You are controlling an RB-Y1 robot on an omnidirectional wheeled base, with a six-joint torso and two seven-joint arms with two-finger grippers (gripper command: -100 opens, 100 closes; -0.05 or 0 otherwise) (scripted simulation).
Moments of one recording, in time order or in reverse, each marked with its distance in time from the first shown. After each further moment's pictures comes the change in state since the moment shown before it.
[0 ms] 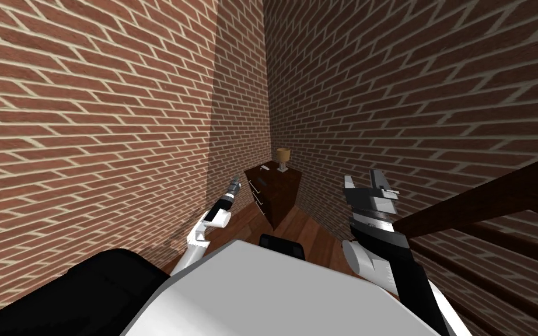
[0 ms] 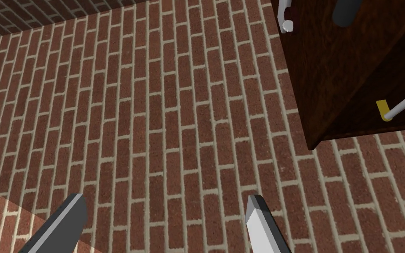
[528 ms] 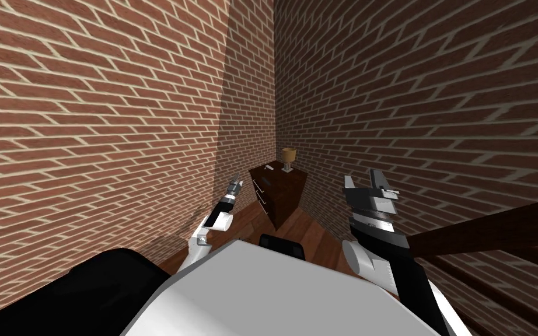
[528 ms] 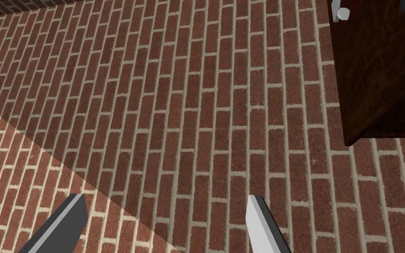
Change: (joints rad) left arm 0.031 -0.052 -0.036 -0.040 -0.020 -0.153 0.046; right arm 0.000 0.000 0.000 0.000 0.000 0.000 0.000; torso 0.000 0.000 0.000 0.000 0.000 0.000
